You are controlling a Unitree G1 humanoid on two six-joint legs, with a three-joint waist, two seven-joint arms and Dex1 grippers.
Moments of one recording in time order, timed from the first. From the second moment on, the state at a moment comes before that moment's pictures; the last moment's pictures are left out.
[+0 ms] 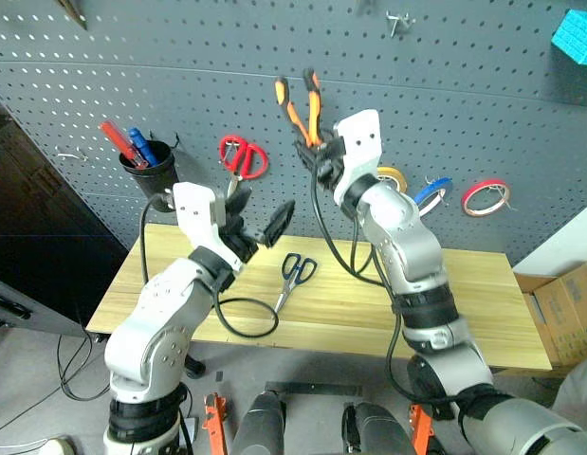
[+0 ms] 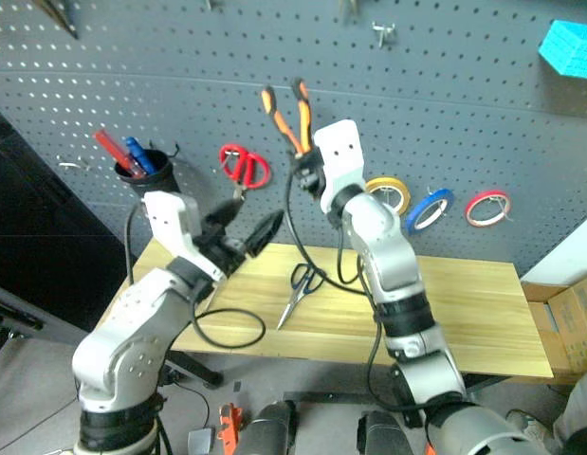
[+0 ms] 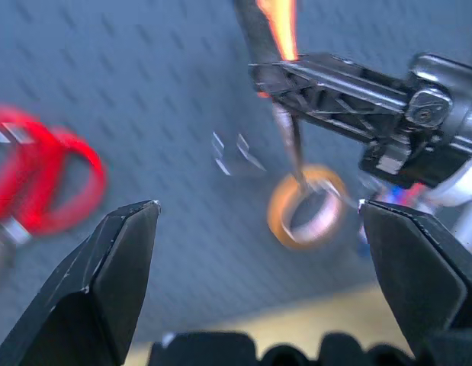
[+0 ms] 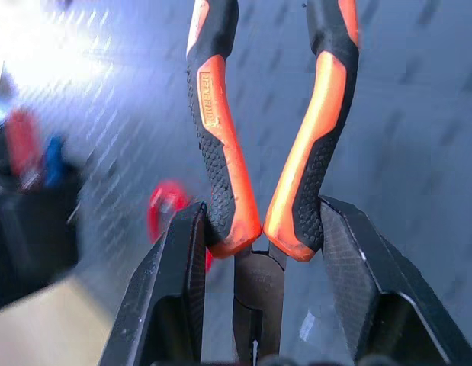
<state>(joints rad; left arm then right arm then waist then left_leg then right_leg) -0.31 0.29 0.11 -0.48 -0.50 0.59 -0.23 -0.91 0.02 0.05 0.24 0.05 0.22 0.23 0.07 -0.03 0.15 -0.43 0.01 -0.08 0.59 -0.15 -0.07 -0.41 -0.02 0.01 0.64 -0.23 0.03</state>
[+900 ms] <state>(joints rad) -0.40 0.21 0.07 -0.18 -0.38 0.46 -0.28 -1.09 0.06 -0.09 1.20 0.05 -0.36 0.04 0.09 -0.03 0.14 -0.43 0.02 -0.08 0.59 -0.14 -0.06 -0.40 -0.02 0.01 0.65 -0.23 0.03</state>
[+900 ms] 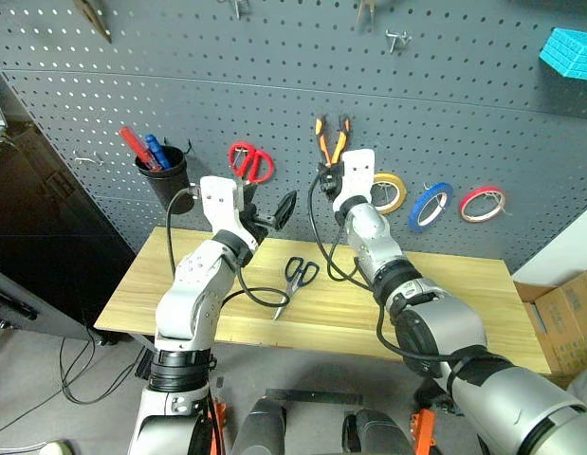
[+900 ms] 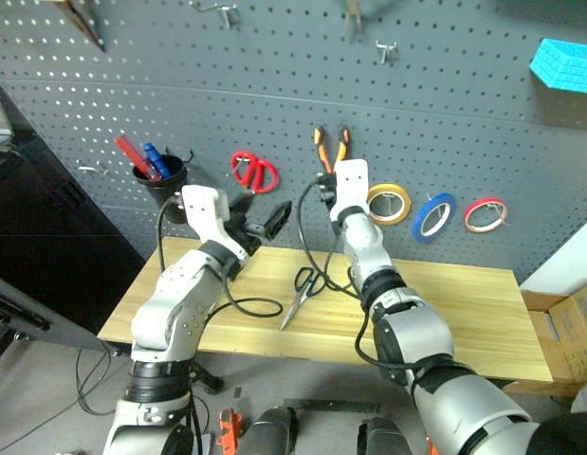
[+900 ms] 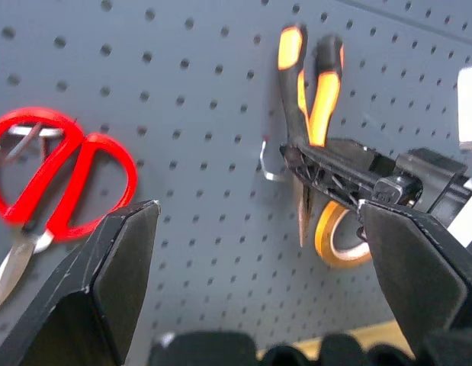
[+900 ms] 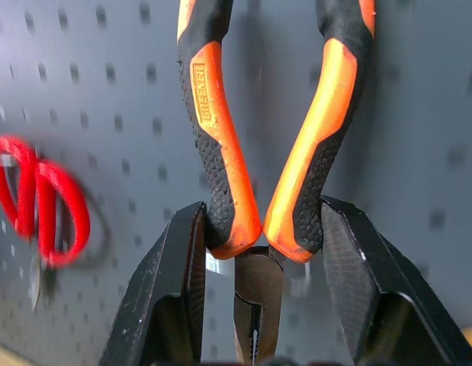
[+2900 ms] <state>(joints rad) -0.31 0.26 0.13 -0.42 -0.44 0.67 -0.24 -1.22 0.08 -0.13 1.32 -0.06 -0.58 -0.21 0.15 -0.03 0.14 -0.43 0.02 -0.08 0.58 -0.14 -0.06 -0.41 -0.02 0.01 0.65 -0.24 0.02</state>
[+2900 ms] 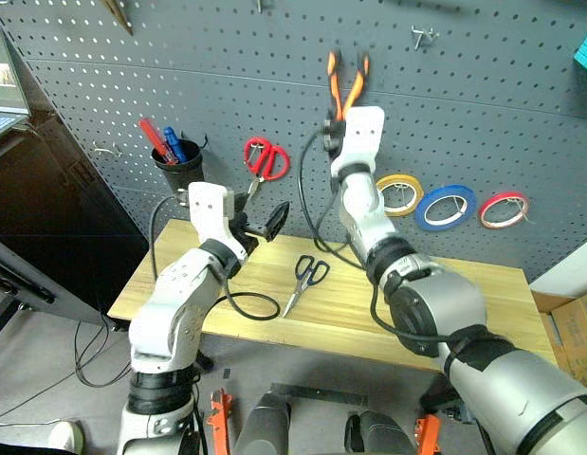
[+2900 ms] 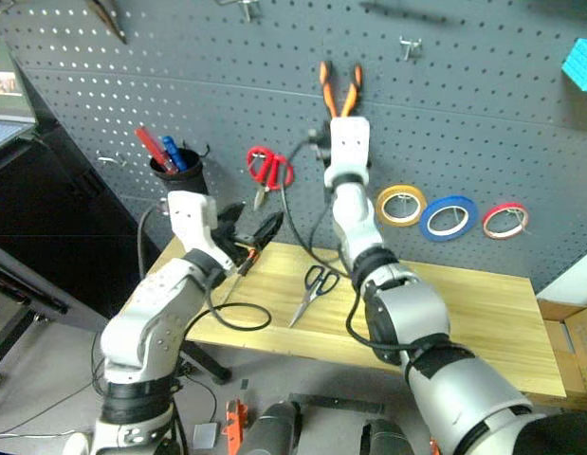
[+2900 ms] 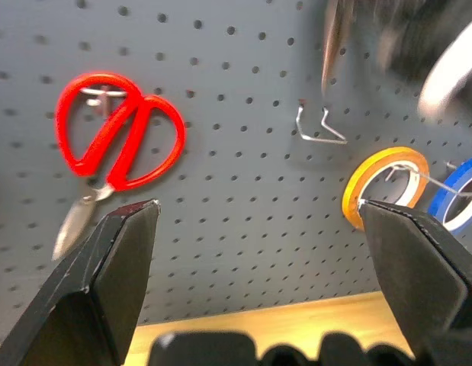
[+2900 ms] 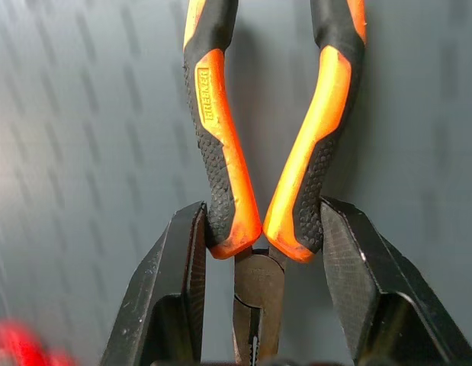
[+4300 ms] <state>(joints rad) -0.26 0.40 0.37 -0.66 -0.84 1.11 -0.06 -1.36 -0.08 -0.08 1.30 -0.17 -0.68 -0.41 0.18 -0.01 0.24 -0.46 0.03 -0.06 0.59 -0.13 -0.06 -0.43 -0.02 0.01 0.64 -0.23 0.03</state>
